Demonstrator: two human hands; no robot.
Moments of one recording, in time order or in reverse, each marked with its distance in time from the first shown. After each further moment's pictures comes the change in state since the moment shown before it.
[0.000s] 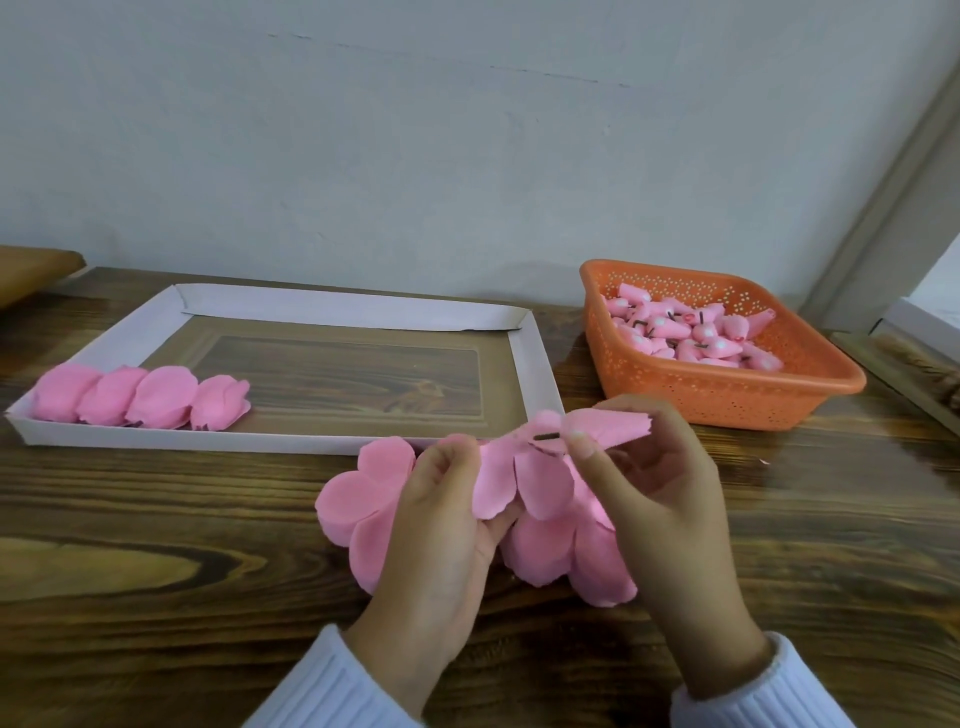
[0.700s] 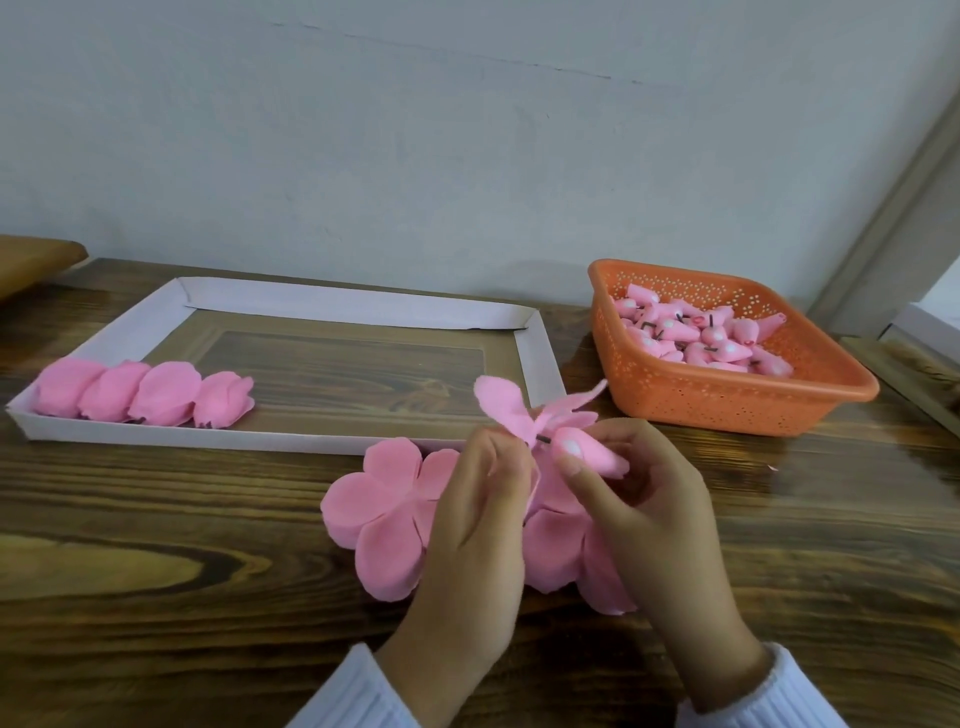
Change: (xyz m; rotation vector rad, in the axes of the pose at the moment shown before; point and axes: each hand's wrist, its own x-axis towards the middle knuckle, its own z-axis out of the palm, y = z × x) left_hand -0.009 -0.006 0.000 0.528 -0.159 0.420; right_hand 0.000 0.010 0.003 -0.254 -0.004 0.072
